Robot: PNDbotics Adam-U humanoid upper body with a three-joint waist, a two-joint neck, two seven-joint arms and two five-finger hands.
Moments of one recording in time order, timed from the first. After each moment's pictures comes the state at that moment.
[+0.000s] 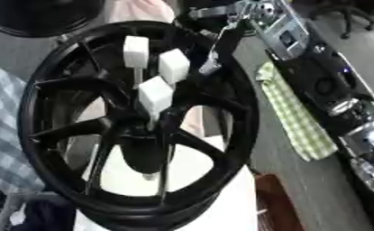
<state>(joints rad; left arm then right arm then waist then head) -0.34 0.27 0.25 -1.49 0.20 -0.03 0.07 -0.97 -0.44 0.23 -1.19 0.30 -0.20 0.90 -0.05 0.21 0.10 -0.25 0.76</state>
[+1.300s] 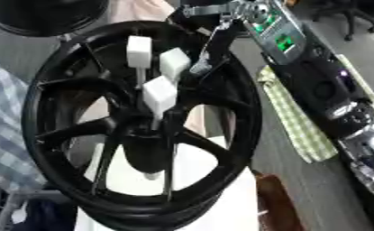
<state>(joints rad) -0.34 0.25 0.26 -1.50 0.20 -0.02 0.07 -0.94 -0.44 0.27 -1.29 0.30 -0.09 0.83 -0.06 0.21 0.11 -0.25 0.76</state>
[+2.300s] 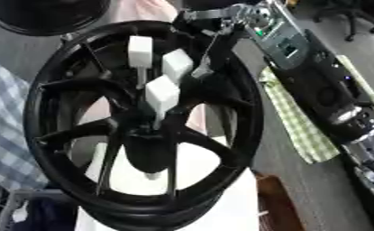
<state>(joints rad) -0.34 0.25 0.26 -1.51 0.20 -0.01 0.08 -0.92 -0.44 0.28 -1.32 0.29 -0.06 0.82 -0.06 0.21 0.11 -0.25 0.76</state>
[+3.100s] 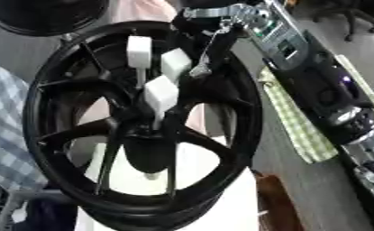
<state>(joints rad) -0.34 0.25 0.26 -1.51 0.20 -0.01 0.08 -0.91 -0.44 0.28 -1.32 0.27 -0.01 0.78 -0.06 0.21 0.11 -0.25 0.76</state>
